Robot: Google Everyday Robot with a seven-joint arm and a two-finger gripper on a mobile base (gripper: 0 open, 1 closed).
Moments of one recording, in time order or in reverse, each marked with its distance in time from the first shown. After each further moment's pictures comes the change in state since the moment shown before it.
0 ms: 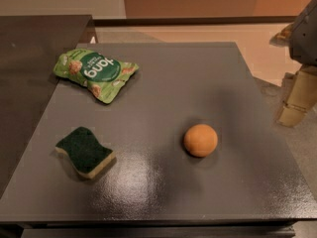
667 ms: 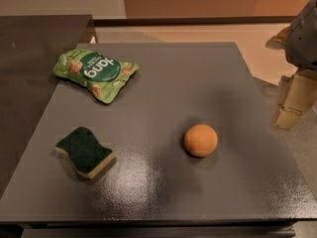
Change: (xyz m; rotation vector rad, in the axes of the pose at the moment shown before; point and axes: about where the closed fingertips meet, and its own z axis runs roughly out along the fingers) arm -0.005 0.004 0.005 -0.009 -0.010 -0.013
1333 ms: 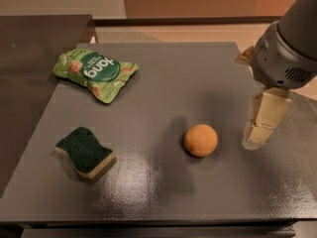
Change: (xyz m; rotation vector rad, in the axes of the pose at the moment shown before) arm -0.034 0.023 0.036 -0.084 -0.075 -0.103
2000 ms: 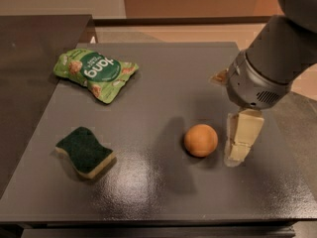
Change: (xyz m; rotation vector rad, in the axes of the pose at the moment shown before) arm -0.023 0.021 0.047 -0.086 -0.039 -0.087
